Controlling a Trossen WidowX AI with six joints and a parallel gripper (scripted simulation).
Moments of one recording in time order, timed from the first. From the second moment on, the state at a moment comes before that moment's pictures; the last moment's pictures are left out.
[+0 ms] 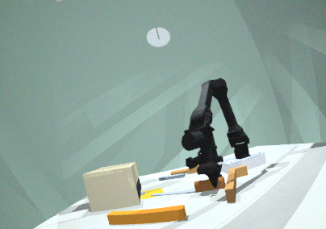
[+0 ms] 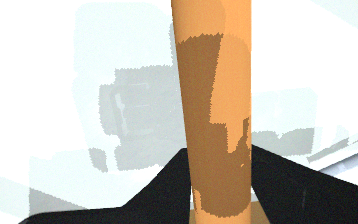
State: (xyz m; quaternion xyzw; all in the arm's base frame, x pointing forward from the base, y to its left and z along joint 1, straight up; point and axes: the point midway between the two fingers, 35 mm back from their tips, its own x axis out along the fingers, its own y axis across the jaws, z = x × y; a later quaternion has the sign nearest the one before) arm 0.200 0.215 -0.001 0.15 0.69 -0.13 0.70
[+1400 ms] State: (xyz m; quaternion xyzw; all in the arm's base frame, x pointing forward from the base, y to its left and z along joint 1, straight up) arm 0.189 0.264 0.000 0.19 0.68 -0.17 0.69
